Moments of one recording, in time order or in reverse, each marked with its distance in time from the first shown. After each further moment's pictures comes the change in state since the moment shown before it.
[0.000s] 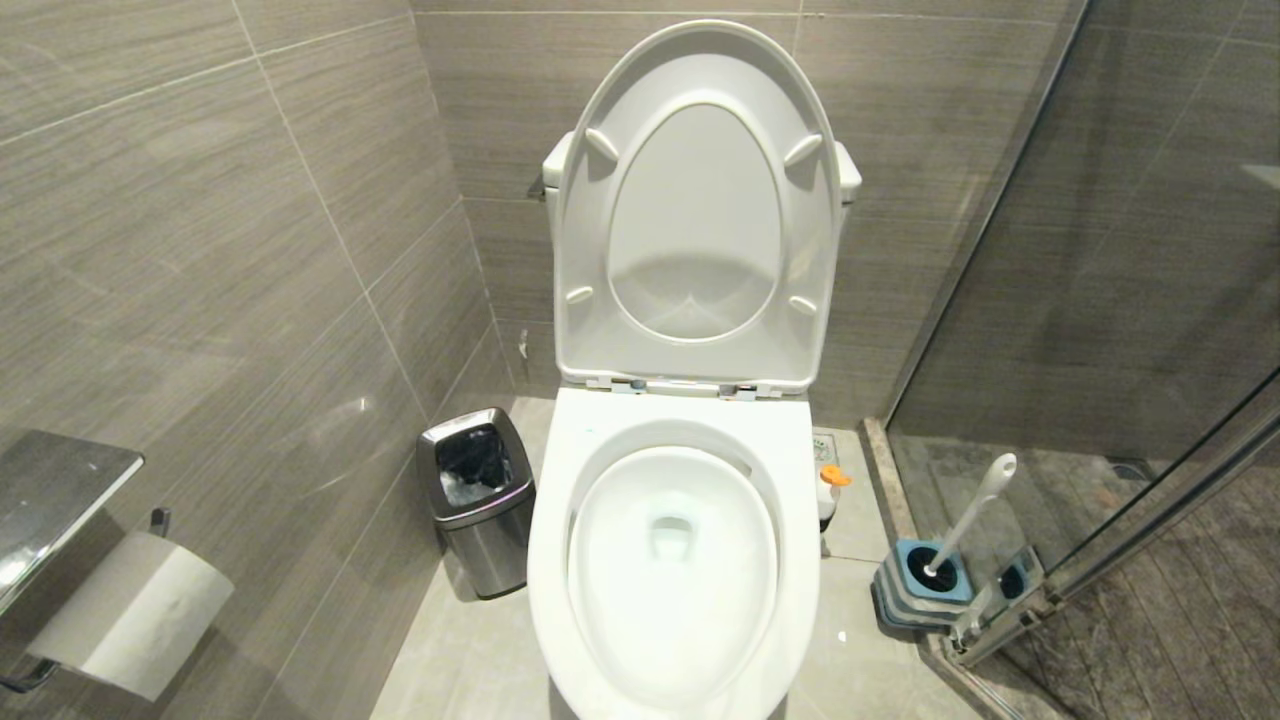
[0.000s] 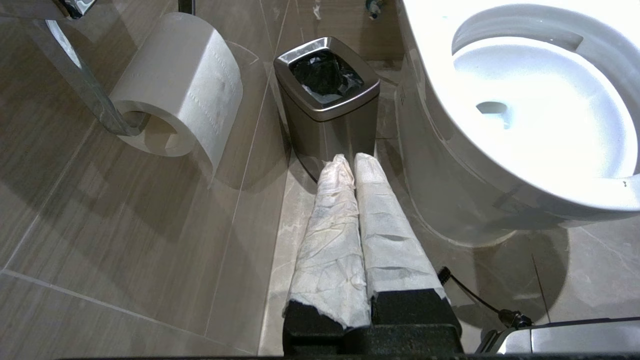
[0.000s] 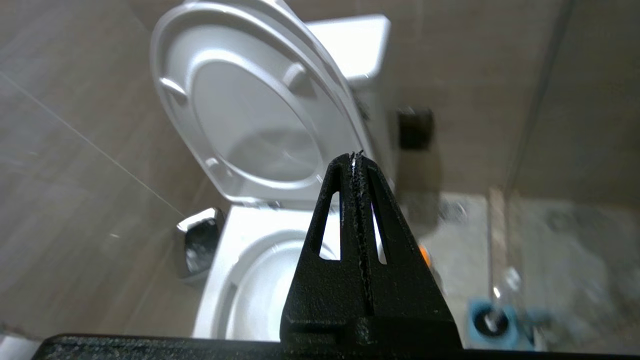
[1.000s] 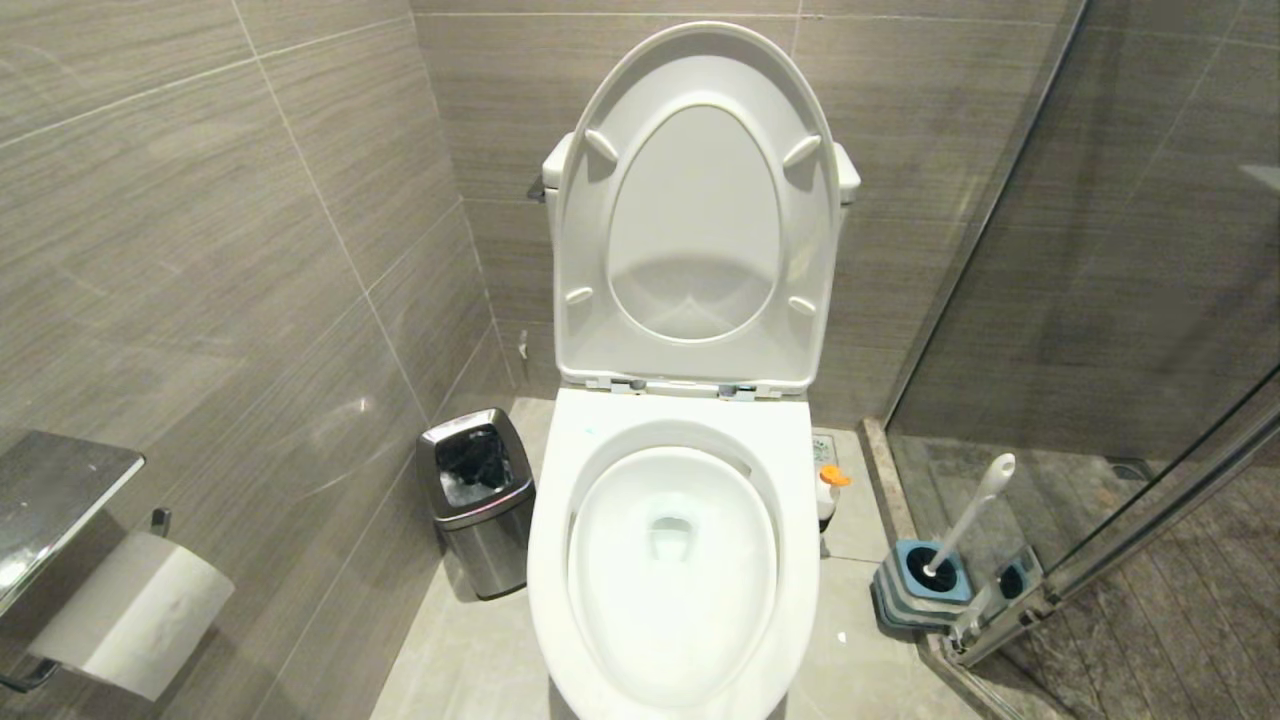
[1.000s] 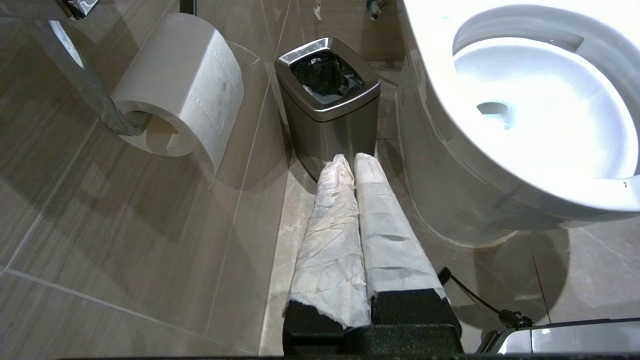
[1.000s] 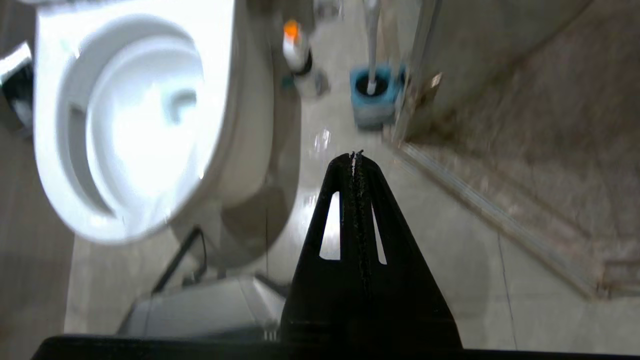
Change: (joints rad) left arm 0.000 0.000 0.000 0.000 0.000 0.000; right arm -0.239 -0.712 0.842 0.290 -0.005 -0.045
